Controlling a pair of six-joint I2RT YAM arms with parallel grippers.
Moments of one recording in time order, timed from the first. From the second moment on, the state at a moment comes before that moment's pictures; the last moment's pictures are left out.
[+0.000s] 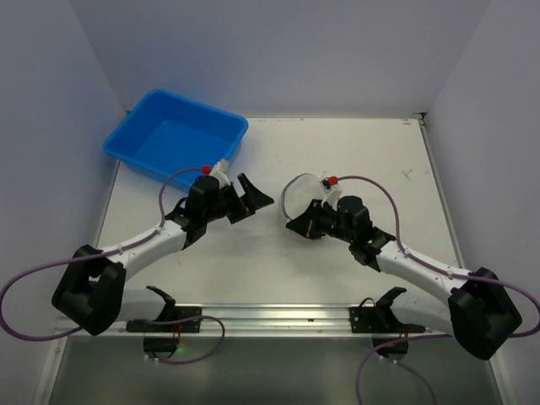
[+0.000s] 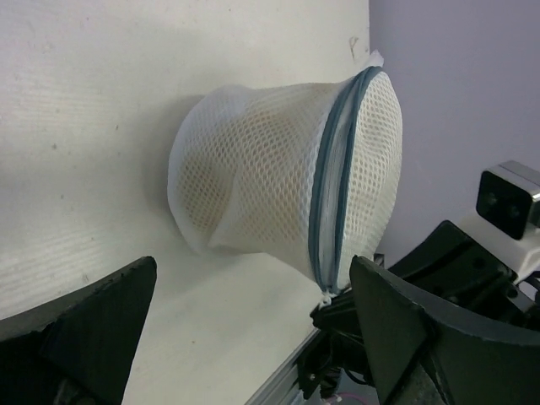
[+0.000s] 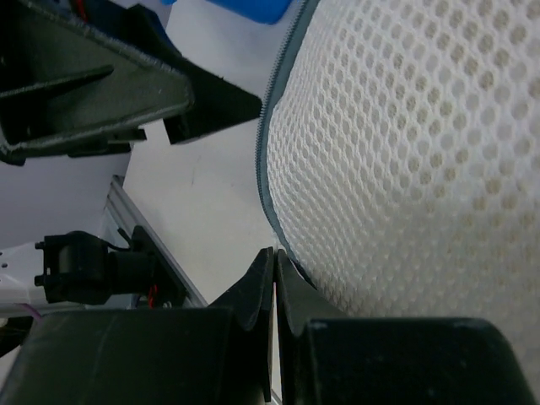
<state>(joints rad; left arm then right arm) -0.53 1.34 0.68 0.20 0.30 -0.97 0.63 1.10 0.49 0.25 -0.30 0.76</state>
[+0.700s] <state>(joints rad) -0.67 1.40 0.66 0.27 0.22 -1.06 0.70 1.08 0.51 0.22 -0.22 0.74</state>
